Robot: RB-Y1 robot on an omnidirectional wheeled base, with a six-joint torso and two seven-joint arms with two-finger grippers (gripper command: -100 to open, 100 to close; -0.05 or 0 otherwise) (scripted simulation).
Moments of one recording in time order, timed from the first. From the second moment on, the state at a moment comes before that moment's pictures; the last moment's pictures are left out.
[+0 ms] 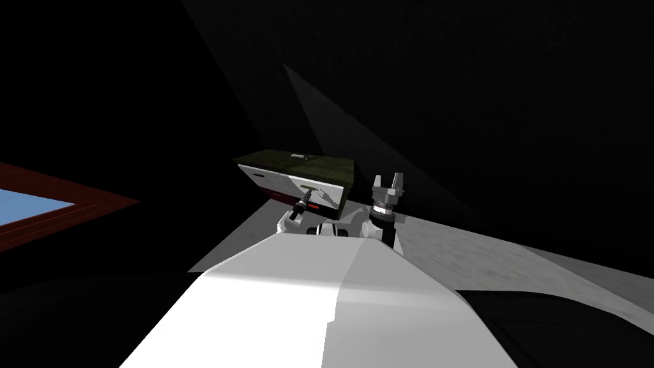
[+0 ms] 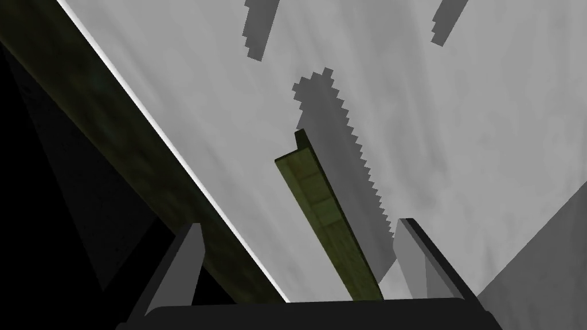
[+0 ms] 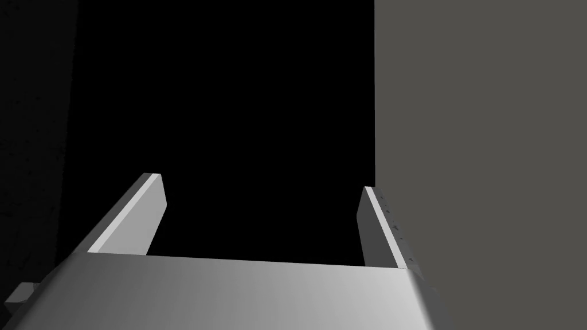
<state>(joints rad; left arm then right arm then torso) 0.07 0.22 -0.20 -1.44 -0.22 -0.22 -0.02 0.46 0.01 0.04 -2.23 0.03 -0.64 -0.13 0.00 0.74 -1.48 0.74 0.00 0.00</state>
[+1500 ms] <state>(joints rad) 0.07 0.22 -0.19 -1.44 -0.22 -0.23 -0.02 0.46 0.01 0.04 -2.23 0.03 -0.64 -0.13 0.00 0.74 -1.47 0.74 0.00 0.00</state>
